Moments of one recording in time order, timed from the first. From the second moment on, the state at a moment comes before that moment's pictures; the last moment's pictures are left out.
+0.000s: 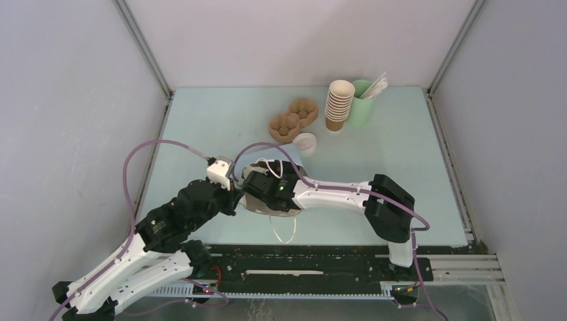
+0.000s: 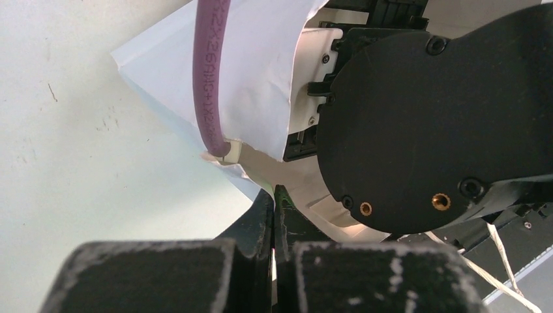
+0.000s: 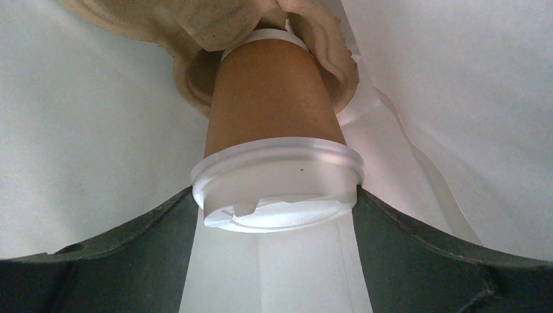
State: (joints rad) left arm -0.87 0.55 0.75 -0.70 -0.27 -0.34; right arm 1.18 1.92 1.46 -0.59 0.80 -0.28
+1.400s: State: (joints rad) left arm -0.88 0.53 0.75 -0.67 -0.22 -0.36; right arm 1.20 1.89 1.53 -0.80 0.68 -0.23
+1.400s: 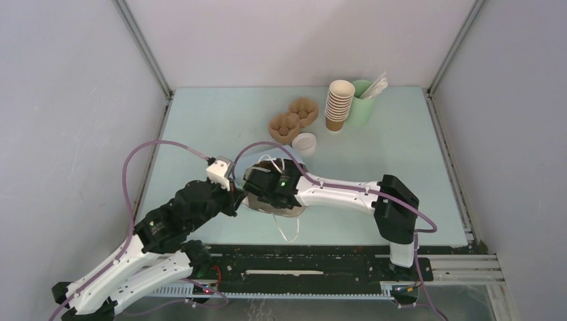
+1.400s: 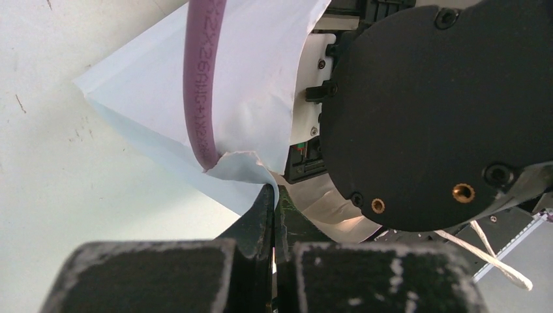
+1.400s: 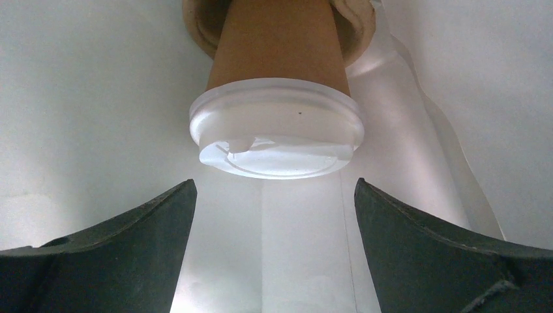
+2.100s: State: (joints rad) left arm -0.89 0.53 0.75 -0.67 -0.18 -0.37; right arm 1.22 1.85 1.52 -0.83 0.65 -0.23
